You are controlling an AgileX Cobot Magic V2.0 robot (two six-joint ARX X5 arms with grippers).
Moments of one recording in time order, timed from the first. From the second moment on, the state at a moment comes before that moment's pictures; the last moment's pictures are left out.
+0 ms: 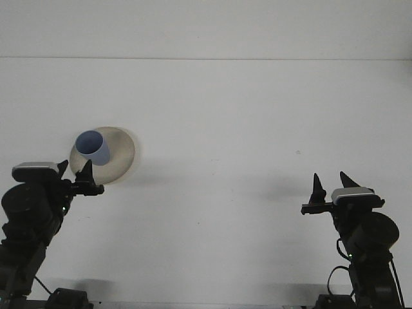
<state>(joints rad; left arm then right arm) -0.11 0.72 0.92 -0.42 -0.07 -0.11 -0.02 0.55 0.54 -0.17 -0.13 0.02</state>
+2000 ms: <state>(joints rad) -0.11 0.53 0.62 -0.27 -0.07 -0.07 -0.02 0.55 0.54 -0.17 -0.13 0.02</state>
